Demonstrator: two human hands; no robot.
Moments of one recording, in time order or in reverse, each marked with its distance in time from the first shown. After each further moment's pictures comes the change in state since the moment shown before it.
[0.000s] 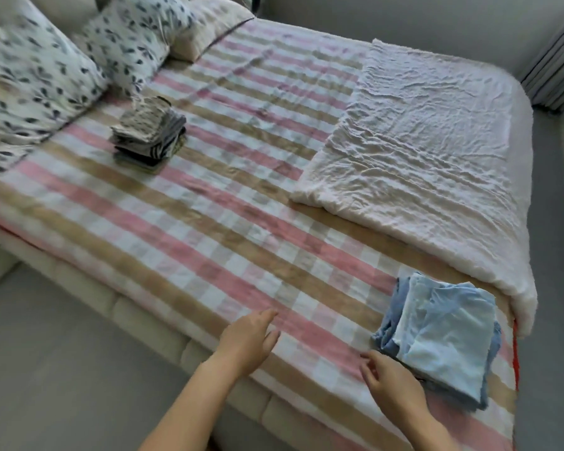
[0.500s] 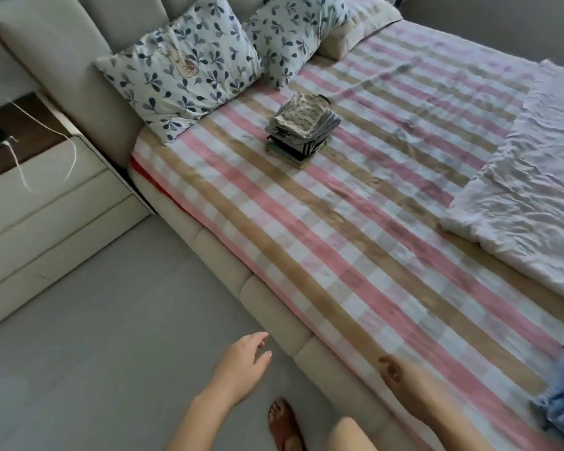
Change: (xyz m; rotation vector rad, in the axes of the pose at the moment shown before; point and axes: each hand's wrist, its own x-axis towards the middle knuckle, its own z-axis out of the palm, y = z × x) left_hand -0.181 -0.306 -0.111 -0.393 0.147 -0.383; right_hand 0.013 -0.305 0.092 -0.230 -0.285 -0.203
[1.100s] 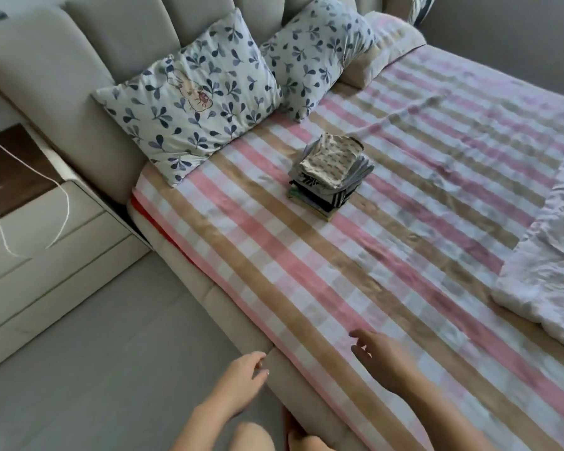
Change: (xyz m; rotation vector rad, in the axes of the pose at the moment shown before) left_hand 0.202 -0.054 -0.144 -0.009 -0.140 -0.070; right_hand 0.206 -0.198 -0.130 -0.033 0.083 -0.154
